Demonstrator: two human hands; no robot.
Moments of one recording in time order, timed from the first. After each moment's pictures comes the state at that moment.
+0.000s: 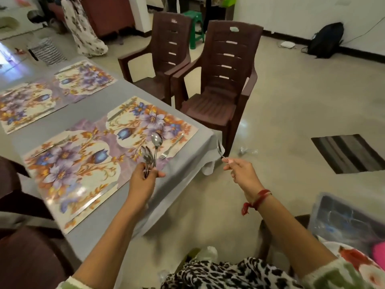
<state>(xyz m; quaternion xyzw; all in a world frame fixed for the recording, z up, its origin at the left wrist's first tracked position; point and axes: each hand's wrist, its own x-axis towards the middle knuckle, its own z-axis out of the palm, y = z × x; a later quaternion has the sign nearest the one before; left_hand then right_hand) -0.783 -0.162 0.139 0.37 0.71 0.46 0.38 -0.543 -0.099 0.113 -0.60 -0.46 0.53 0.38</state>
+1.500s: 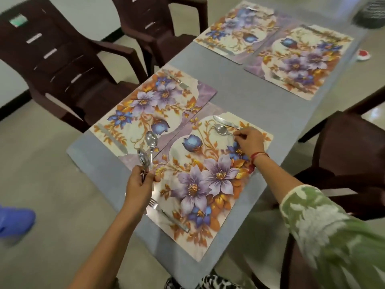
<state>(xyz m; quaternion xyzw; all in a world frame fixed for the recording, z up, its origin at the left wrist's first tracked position) -0.794 0.106 0.102 -0.29 0.80 0.52 0.00 -0.970 0.374 0.017 -0.03 -0.92 0.40 -0.03</state>
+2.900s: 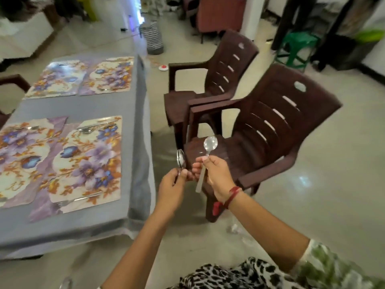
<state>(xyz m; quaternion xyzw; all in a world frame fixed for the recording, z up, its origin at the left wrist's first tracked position) -0.501 0.307 0.130 0.22 0.75 0.58 0.24 -0.436 0.417 0.161 -0.35 -0.50 0.77 0.20</state>
